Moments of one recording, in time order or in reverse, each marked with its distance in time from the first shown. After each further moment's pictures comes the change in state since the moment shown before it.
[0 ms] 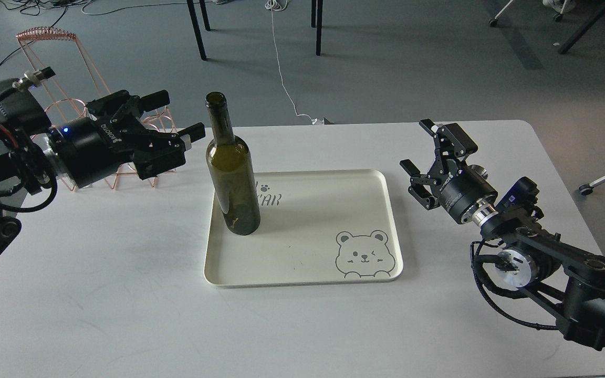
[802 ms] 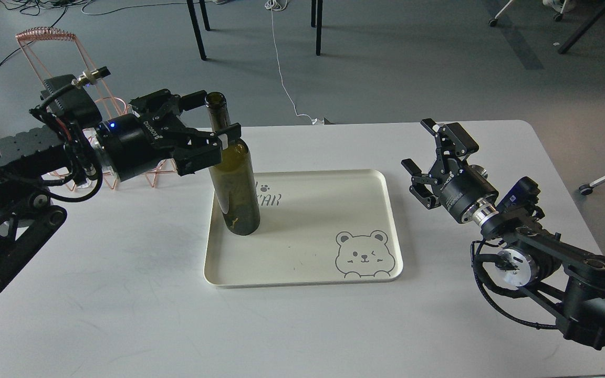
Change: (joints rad) left arm -0.127 -0.130 0.124 0.087 0.035 0.003 0.000; right arm 0.000 0.001 0.003 -0.003 0.000 -0.008 0.000
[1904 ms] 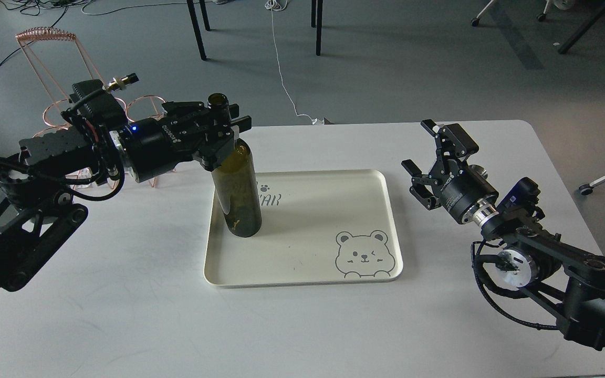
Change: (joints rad) left arm -0.041 -0.052 0.036 0.074 0.043 0.006 0.000; right arm -0.001 -0.001 -0.002 -0.002 -0.006 0.000 0.000
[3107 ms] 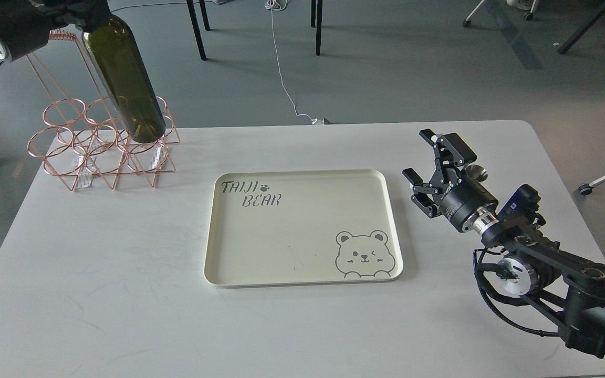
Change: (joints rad) left arm -0.421 0.216 0.122 0.435 -0.231 0.022 0.000; right arm -0.031 0.003 0.006 -0.005 -0.047 -0.011 0.000
